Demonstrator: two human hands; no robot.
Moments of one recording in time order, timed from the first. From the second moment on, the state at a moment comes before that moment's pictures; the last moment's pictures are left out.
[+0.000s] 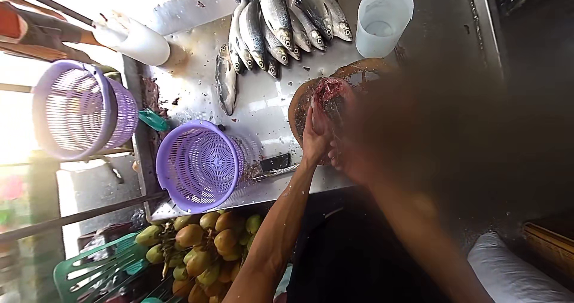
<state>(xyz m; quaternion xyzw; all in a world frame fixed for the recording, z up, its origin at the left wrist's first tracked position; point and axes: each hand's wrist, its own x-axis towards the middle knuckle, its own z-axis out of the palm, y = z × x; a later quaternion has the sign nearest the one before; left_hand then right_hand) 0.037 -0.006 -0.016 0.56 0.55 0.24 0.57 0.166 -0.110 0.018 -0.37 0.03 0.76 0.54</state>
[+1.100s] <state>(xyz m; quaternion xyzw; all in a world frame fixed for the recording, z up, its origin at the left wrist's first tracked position) 0.035 -0.019 -0.009 0.58 0.54 0.19 0.58 0.186 -0.175 0.039 -0.56 -0.28 0.41 0.66</state>
